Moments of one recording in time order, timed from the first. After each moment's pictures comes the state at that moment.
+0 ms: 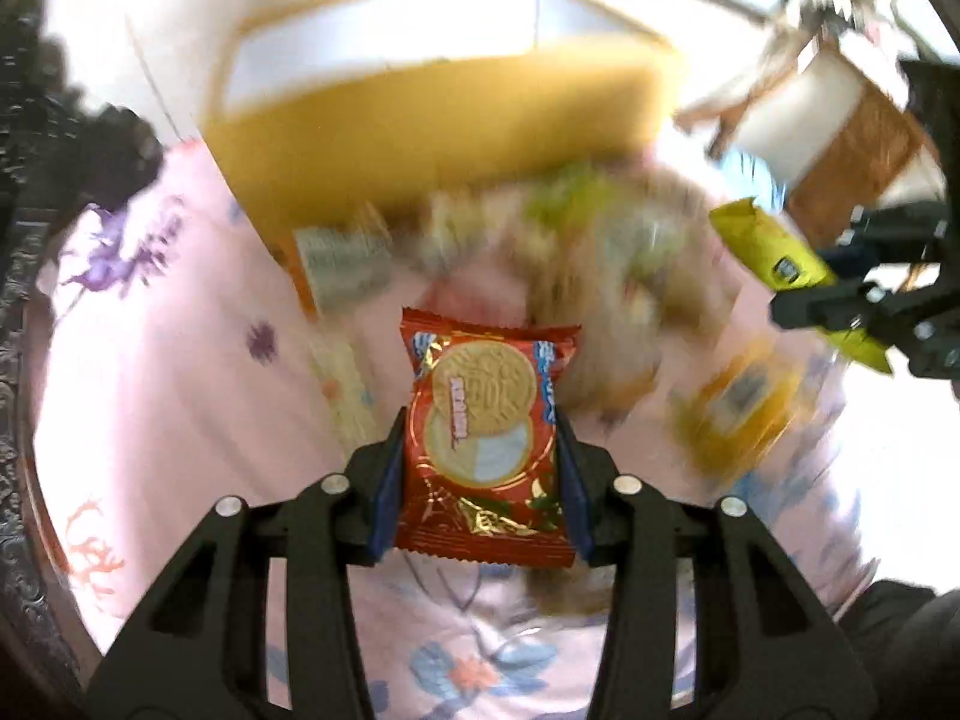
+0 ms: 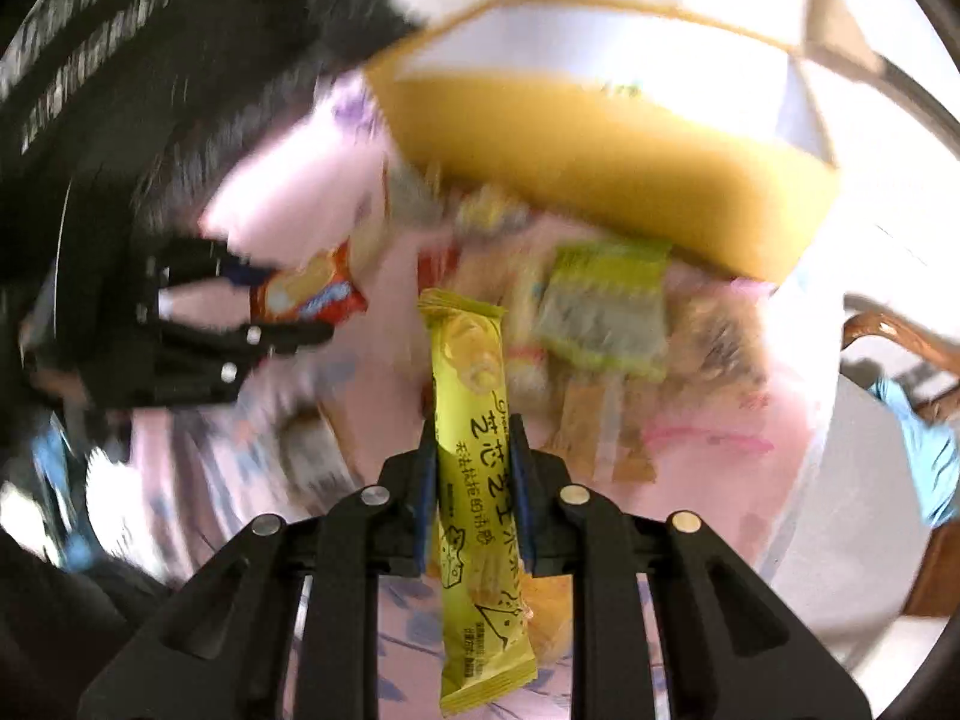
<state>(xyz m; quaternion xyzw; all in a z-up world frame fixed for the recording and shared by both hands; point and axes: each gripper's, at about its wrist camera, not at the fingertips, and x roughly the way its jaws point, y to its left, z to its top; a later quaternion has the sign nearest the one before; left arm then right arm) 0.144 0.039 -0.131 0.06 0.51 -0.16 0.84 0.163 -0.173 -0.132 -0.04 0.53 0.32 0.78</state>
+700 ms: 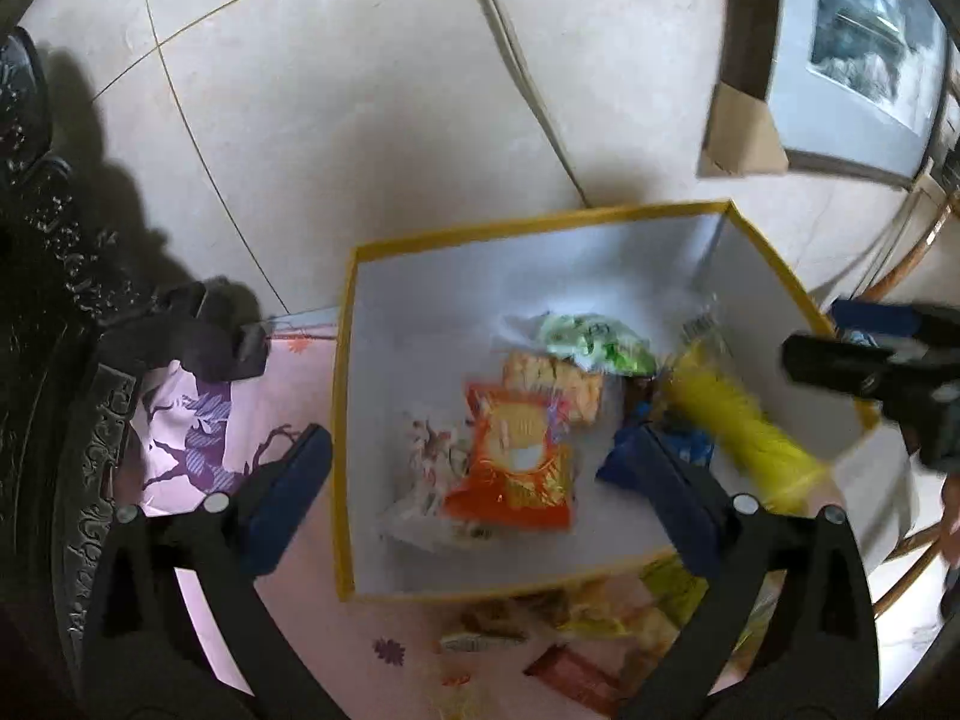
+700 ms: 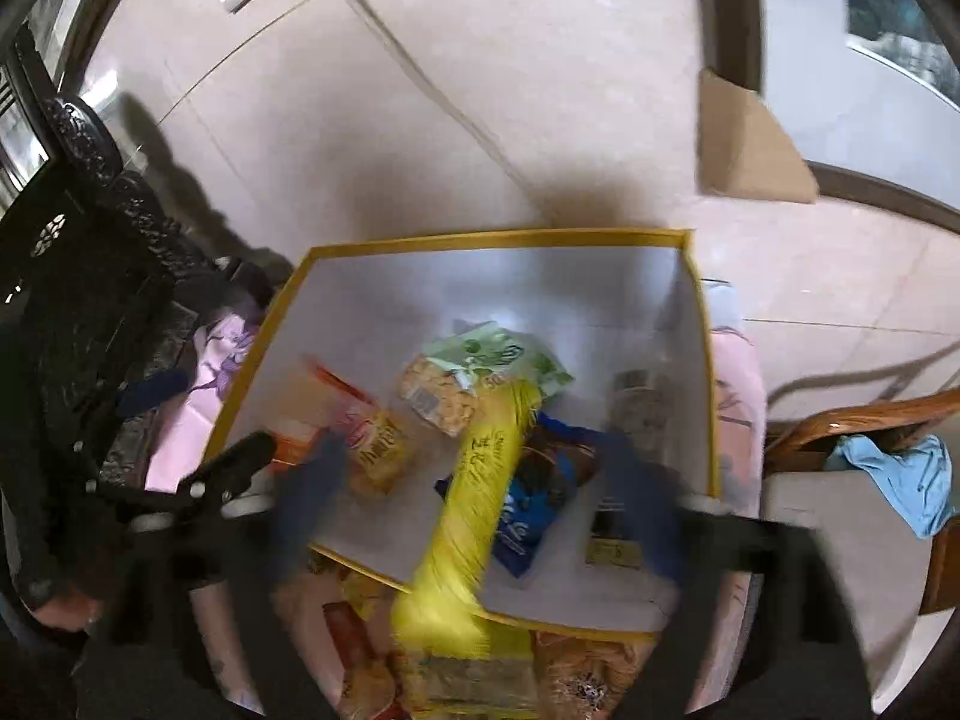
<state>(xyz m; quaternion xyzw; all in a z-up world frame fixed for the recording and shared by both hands) 0.320 0.018 -0.075 0.06 0.43 -0.02 0.90 0.347 -0.167 -0.085 0.06 0.47 0.20 0.86</state>
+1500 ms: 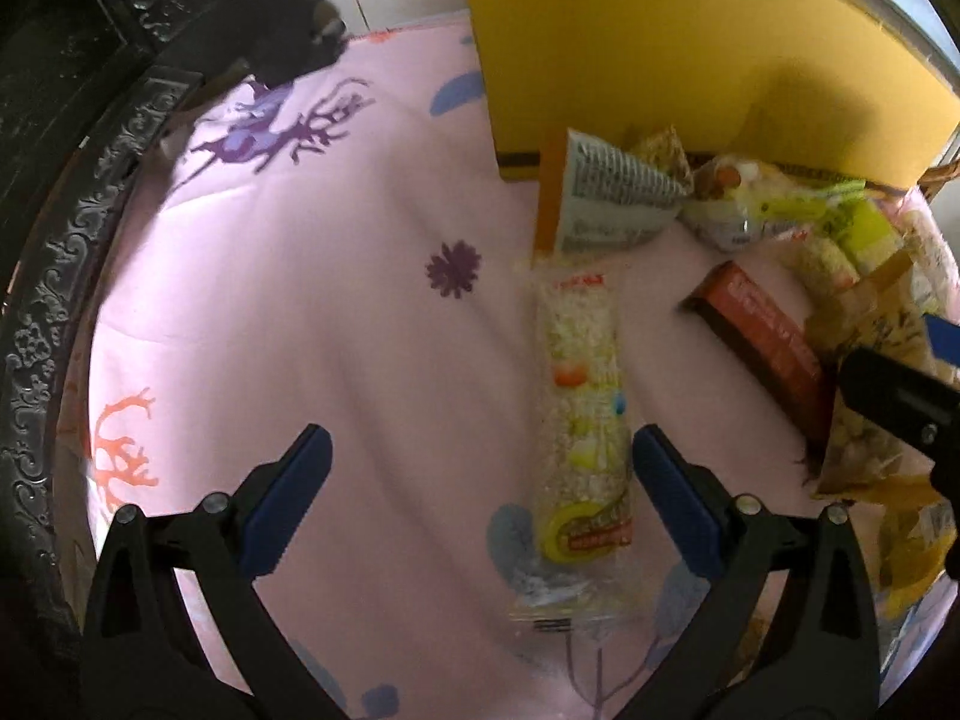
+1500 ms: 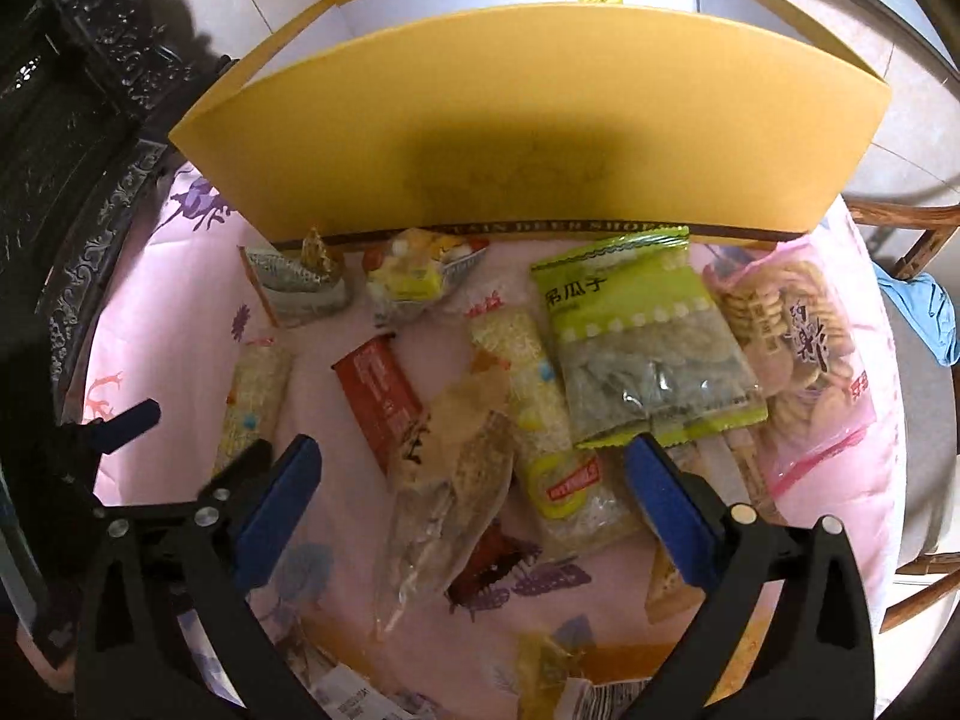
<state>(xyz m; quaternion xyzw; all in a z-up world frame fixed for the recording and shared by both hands) 0.195 0.074 -0.223 0.06 0.55 0.07 0.83 0.200 -0.099 -0.207 0.04 0.56 0.14 0.82</state>
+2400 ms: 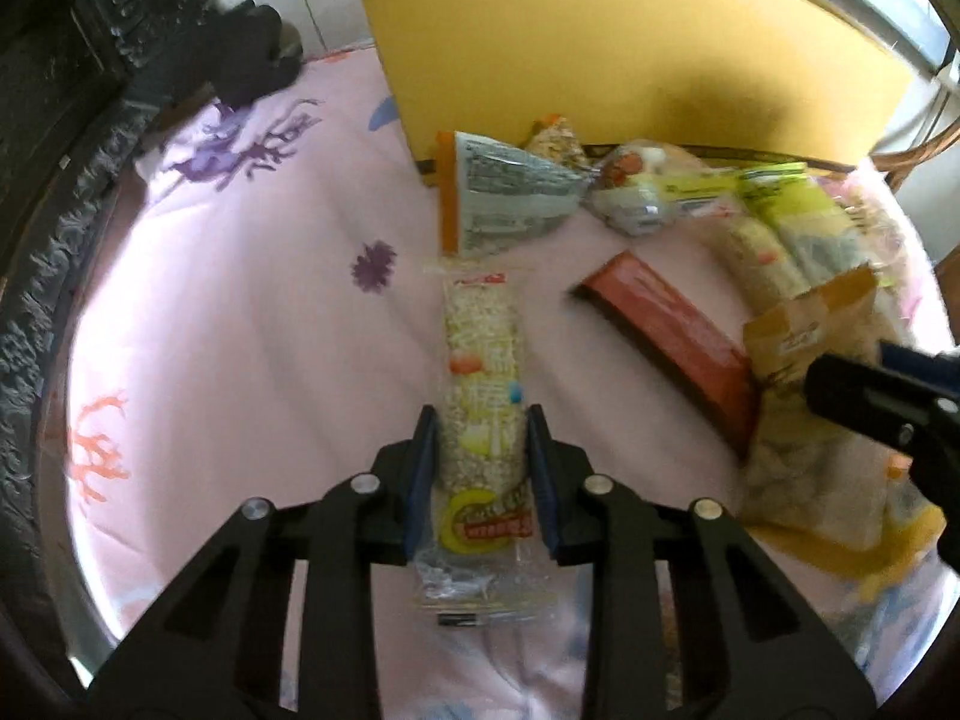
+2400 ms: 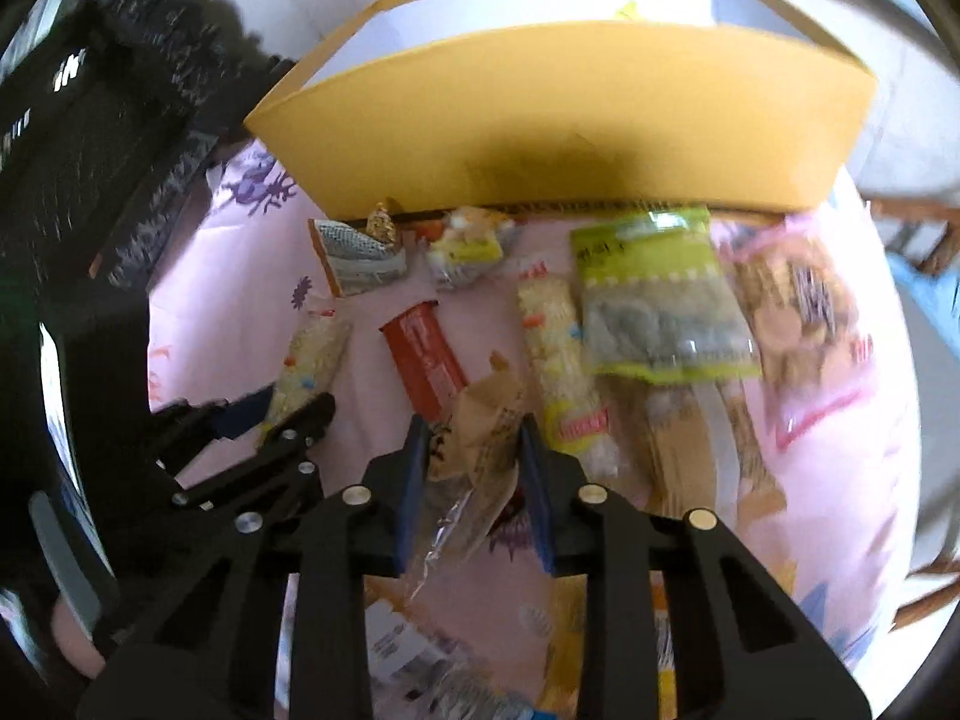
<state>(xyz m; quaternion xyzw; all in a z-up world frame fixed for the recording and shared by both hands) 0.172 0.042 -0.215 0.04 0.54 0.02 0.84 0.180 -0.104 -0.191 0.08 0.56 0.19 0.81</state>
